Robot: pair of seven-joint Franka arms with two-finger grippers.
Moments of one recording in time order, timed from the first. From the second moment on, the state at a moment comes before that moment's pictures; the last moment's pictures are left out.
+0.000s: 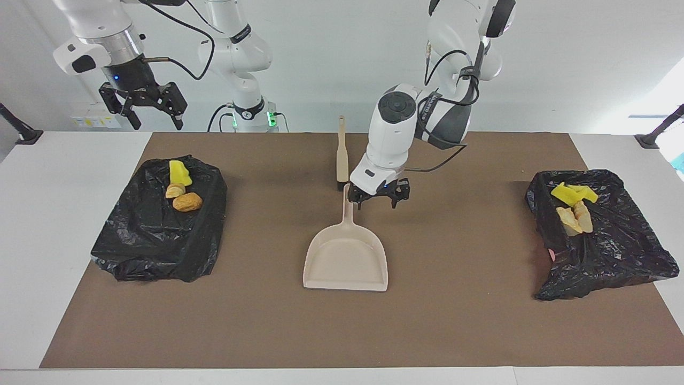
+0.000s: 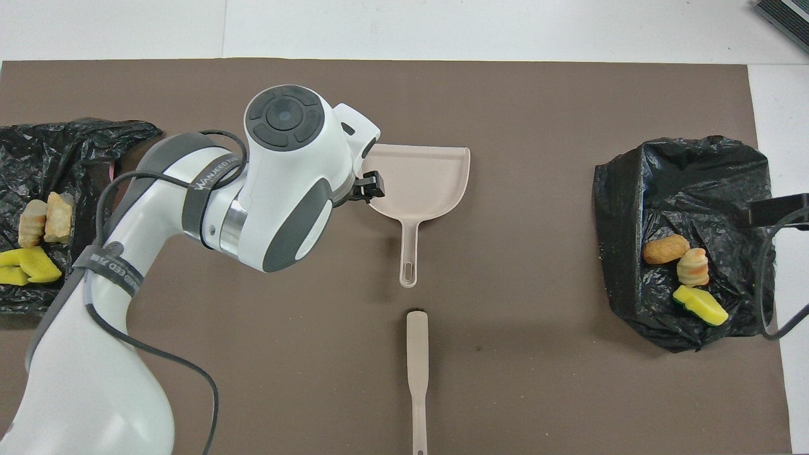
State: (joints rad) left arm -0.51 0.39 0.00 -1.50 -0.02 1.91 -0.59; right arm -0.01 -0.10 -0.06 -1.60 0.01 1.57 -0.03
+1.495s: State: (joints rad) left arm 0.01 0.15 0.05 -1.49 -0.03 1.65 0.11; right arm -0.01 -0.10 -0.04 -1.60 0.01 1.57 -0.04
